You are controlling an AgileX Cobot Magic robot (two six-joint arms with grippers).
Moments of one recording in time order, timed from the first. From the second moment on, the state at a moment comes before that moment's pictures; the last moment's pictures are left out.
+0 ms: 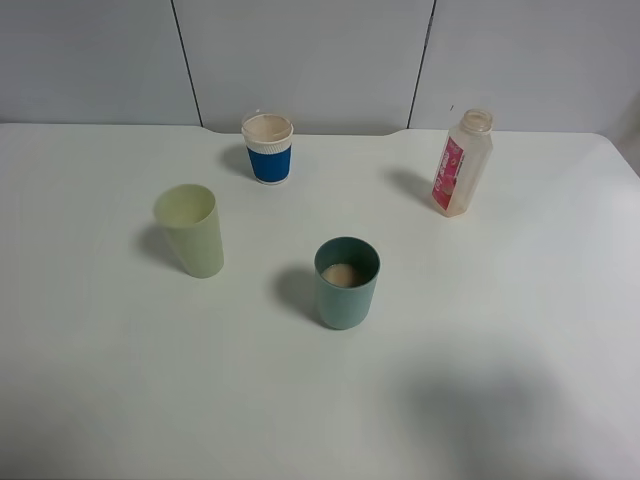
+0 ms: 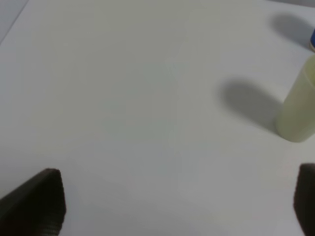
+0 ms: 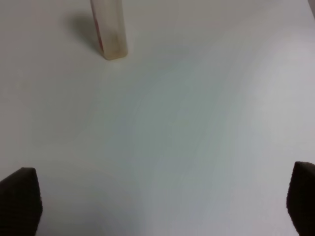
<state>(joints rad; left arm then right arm) 0.06 -0.01 -0.51 0.04 1.06 -0.14 0.12 0.00 -0.49 -0.08 1.07 0.00</state>
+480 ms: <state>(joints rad) 0.06 -0.01 -0.51 0.04 1.06 -0.14 0.12 0.00 -0.49 -0.08 1.07 0.00</state>
